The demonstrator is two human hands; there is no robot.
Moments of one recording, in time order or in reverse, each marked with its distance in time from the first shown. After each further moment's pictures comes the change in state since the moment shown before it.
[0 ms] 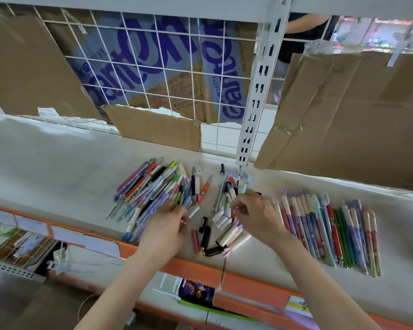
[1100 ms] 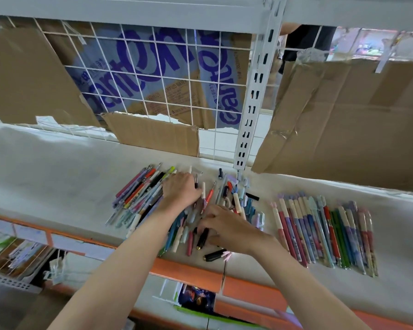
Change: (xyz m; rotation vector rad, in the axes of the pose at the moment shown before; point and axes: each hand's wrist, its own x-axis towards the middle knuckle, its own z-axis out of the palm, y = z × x) left_hand 0.114 0.007 0.011 0.290 0.006 -0.118; right_hand 0.010 -0.029 0.022 -0.139 -0.483 -0.299
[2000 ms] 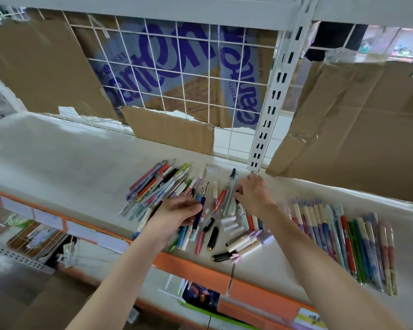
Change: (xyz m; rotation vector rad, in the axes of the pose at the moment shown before) left_hand -0.094 -0.028 -0.025 -1.396 -0.256 -0.302; right_hand 0.048 0.058 -0.020 0.020 0.308 0.426
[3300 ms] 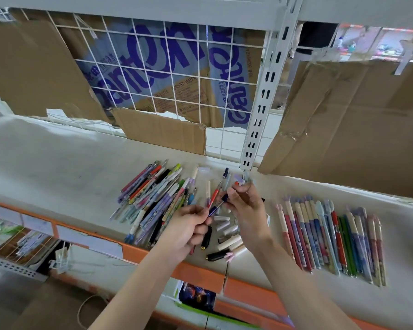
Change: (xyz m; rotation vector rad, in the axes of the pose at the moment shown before) left_hand -0.012 0.001 0.040 -0.388 -0.072 -0.165; right_hand -0.066 -0.031 0.010 1.577 0.269 0.121
